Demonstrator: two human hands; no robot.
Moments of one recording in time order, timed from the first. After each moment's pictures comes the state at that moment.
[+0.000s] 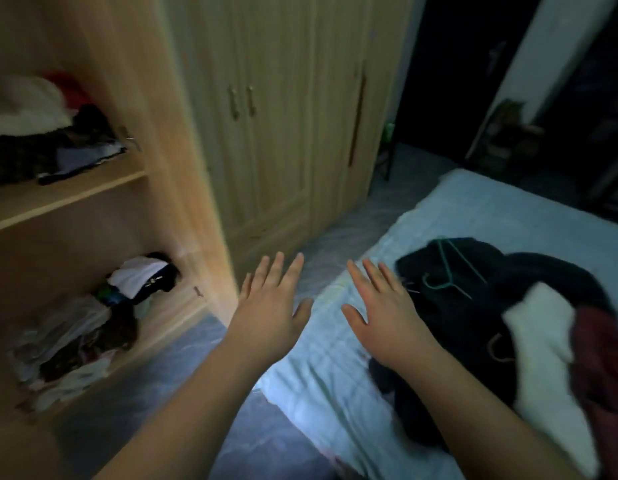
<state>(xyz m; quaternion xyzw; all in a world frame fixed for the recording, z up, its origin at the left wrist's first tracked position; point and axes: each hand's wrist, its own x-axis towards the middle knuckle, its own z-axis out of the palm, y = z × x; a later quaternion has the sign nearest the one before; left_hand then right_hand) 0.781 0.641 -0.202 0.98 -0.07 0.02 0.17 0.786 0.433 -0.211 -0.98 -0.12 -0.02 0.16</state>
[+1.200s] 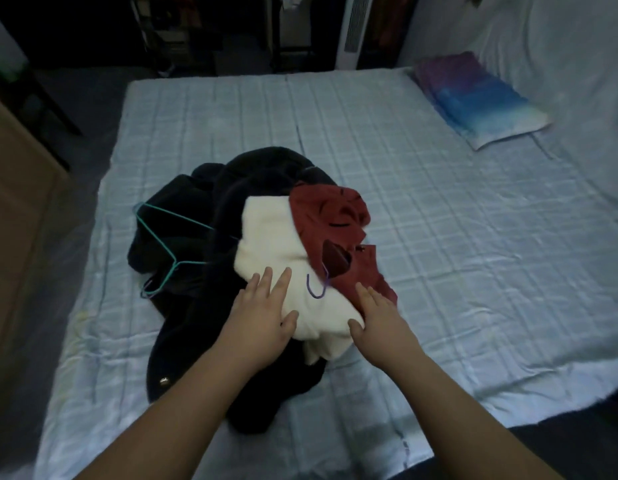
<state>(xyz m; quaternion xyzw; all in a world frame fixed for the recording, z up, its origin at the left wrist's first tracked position) 0.849 0.194 -0.333 0.84 -0.49 -0.20 0.09 0.661 0.053 -0.358 -0.87 0.43 0.07 0.24</state>
